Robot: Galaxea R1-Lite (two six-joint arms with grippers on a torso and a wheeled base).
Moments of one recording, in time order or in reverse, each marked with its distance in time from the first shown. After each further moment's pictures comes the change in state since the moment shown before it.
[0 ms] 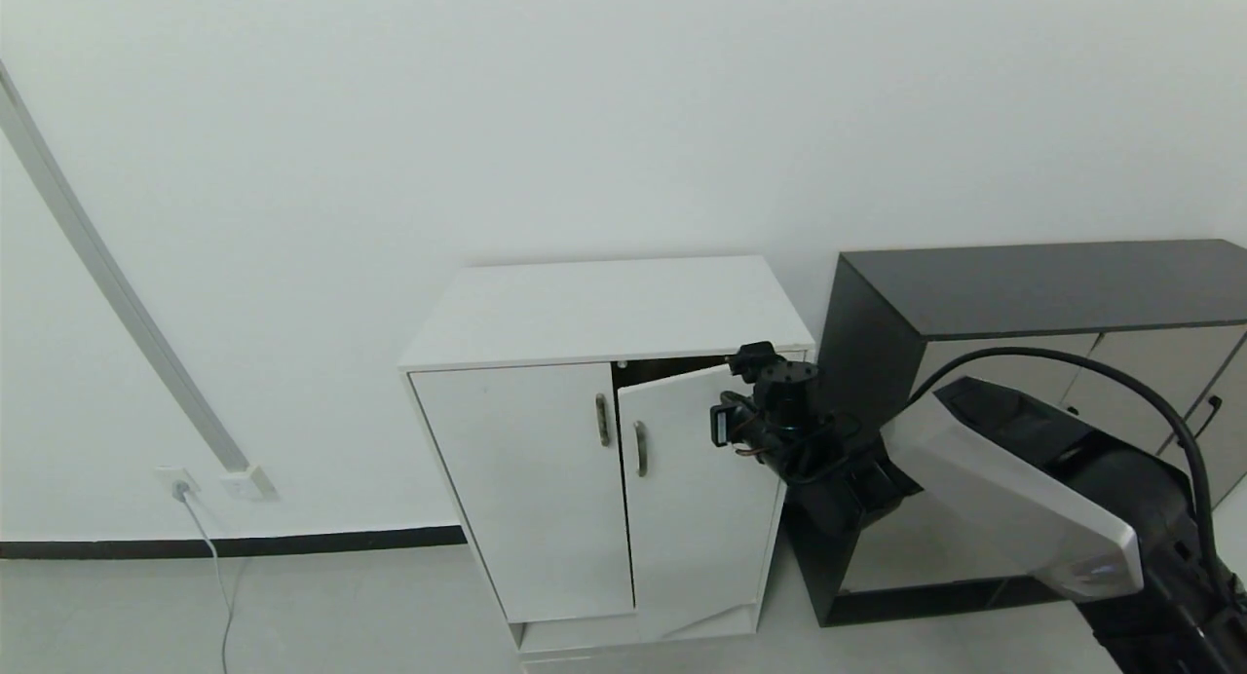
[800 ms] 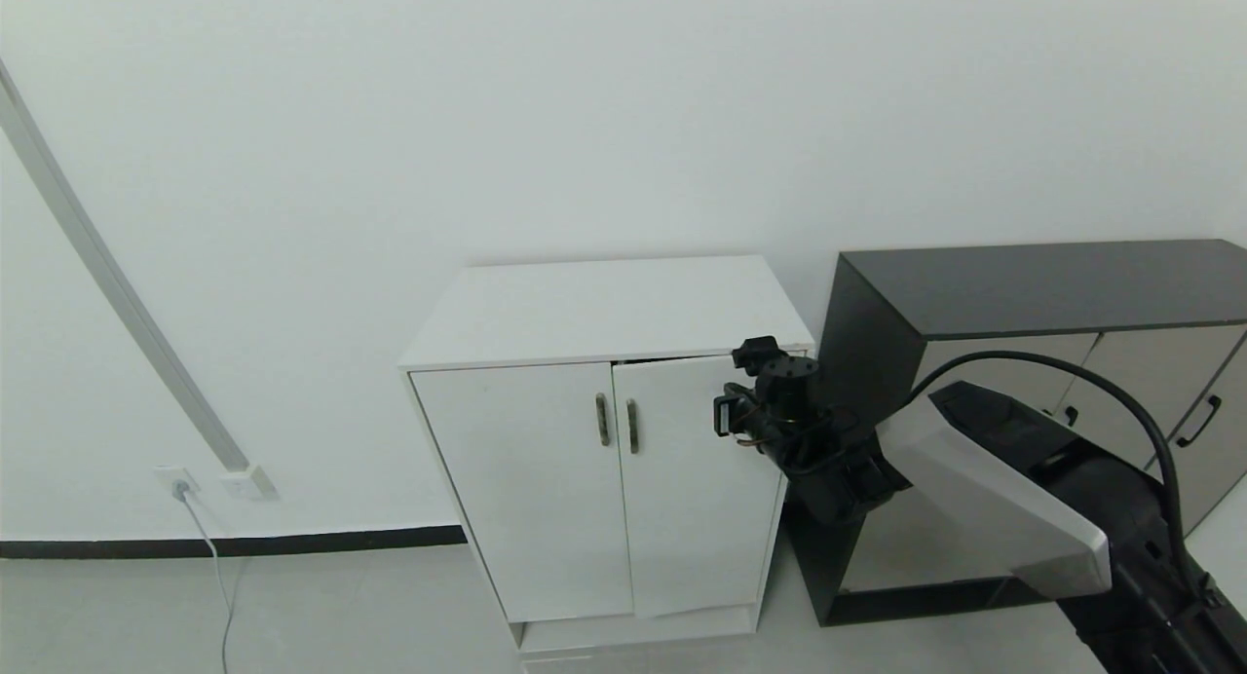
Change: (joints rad) left arm -0.001 0.000 0.000 0.000 0.000 0.000; right arm -0.019 0.055 -0.107 0.019 0.001 -0.001
